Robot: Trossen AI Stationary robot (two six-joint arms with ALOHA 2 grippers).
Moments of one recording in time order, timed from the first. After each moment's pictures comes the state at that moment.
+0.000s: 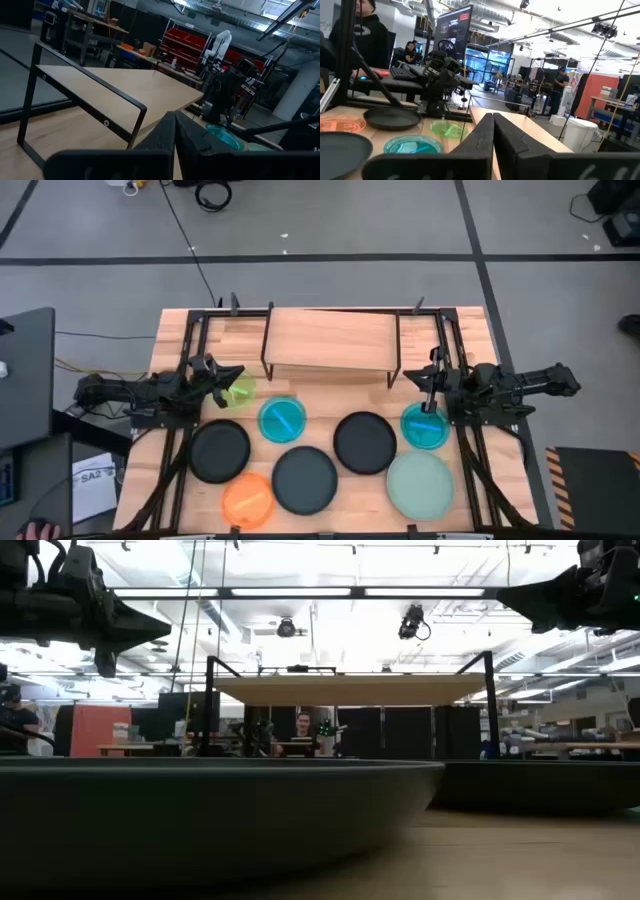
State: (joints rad) left arm -0.12 0.00 0.01 0.09 -0.57 -0.35; right arm 0.11 0.08 0.01 0.31 0.29 -0.30
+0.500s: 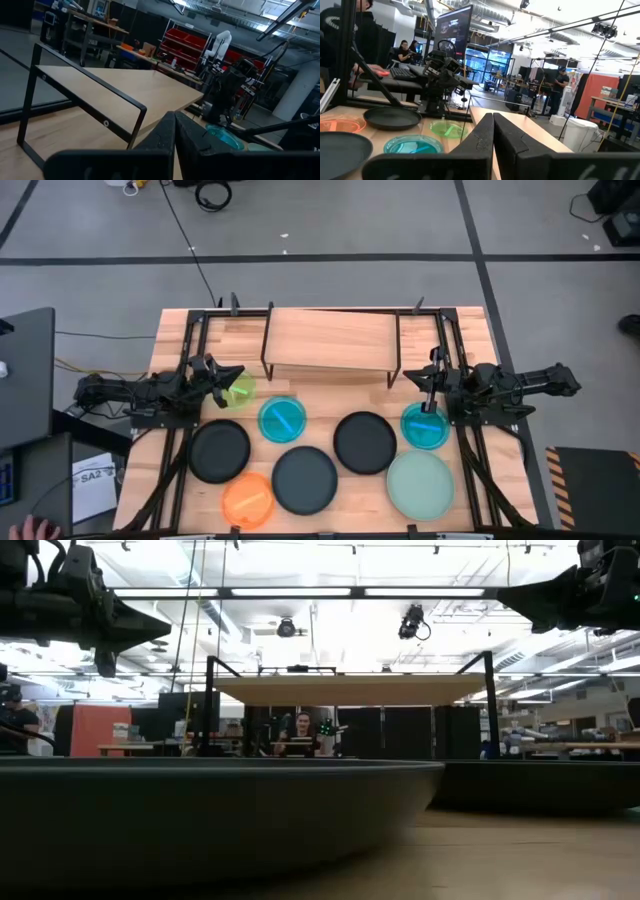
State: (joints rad) left arm -0.12 0.00 0.01 0.10 -0.57 -0.35; right arm 0.11 0.08 0.01 0.31 0.29 -0.30
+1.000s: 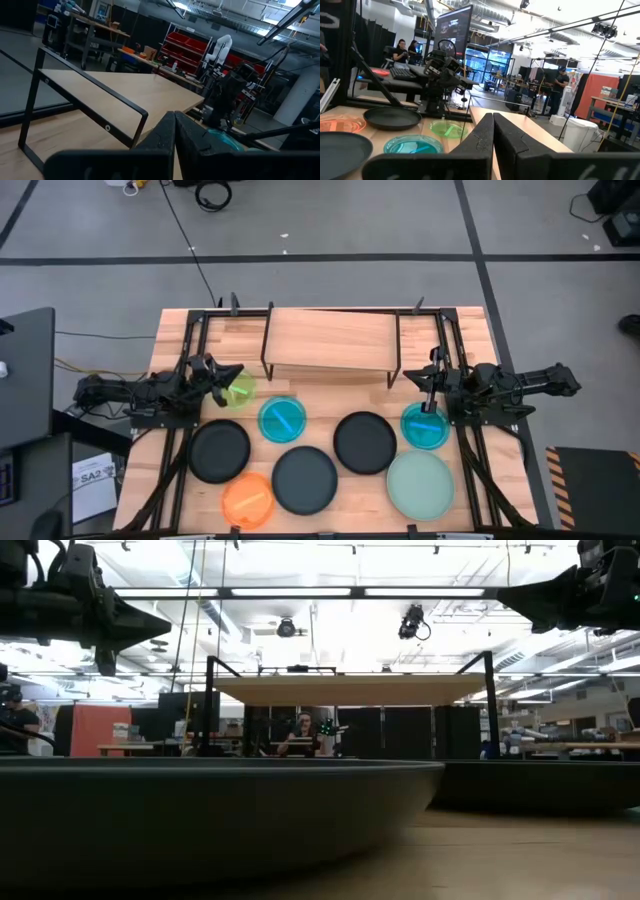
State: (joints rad) left arm -0.10 0.00 0.01 0.12 -0.57 -0.35; right arm 0.11 0.08 0.01 0.31 0.29 -0.30
